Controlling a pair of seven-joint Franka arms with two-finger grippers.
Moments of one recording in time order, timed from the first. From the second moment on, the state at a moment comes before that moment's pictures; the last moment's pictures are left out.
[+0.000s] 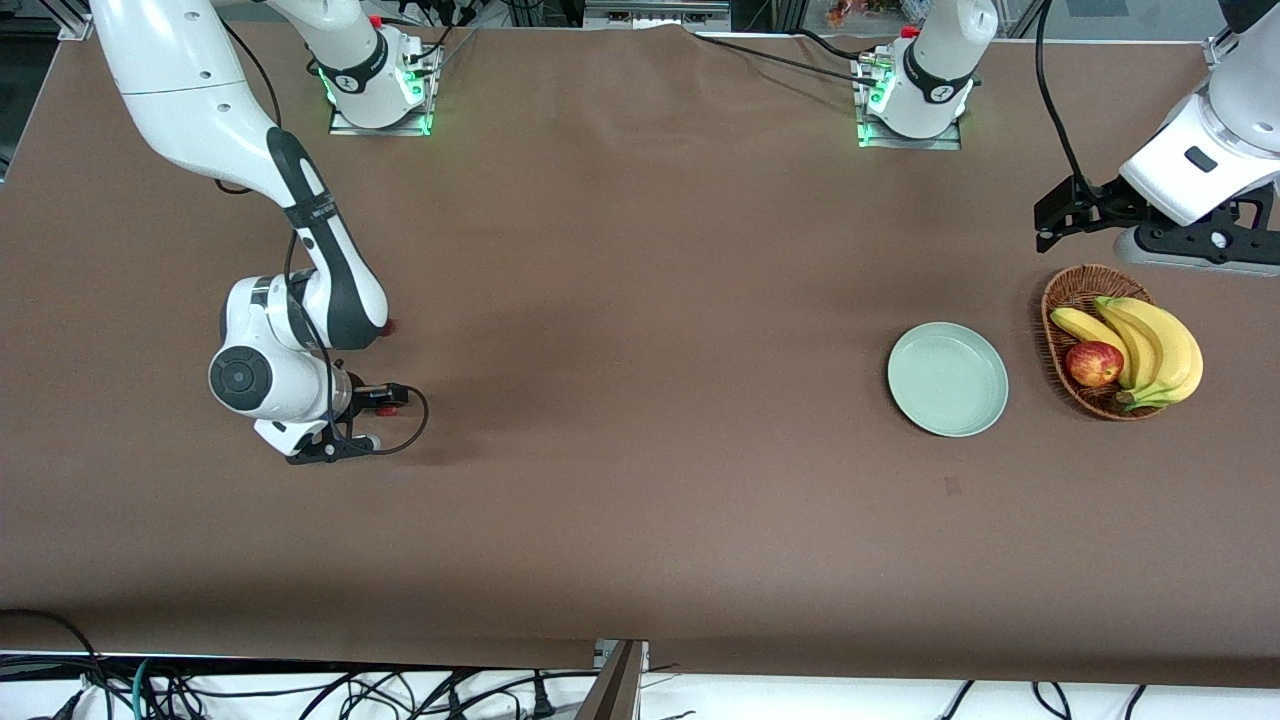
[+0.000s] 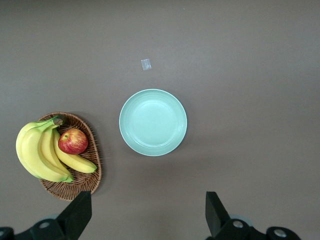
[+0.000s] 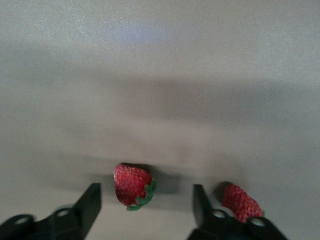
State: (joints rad) left arm -0.12 -0.01 0.00 -1.61 0.04 1.58 0.01; right arm 0.18 0.67 -0.04 -1.72 0.04 2.24 -0.03
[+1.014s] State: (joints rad) left arm -0.12 -0.01 0.00 -1.61 0.04 1.58 0.01; right arm 0.33 0.68 0.06 -1.60 0.09 2.28 0.35
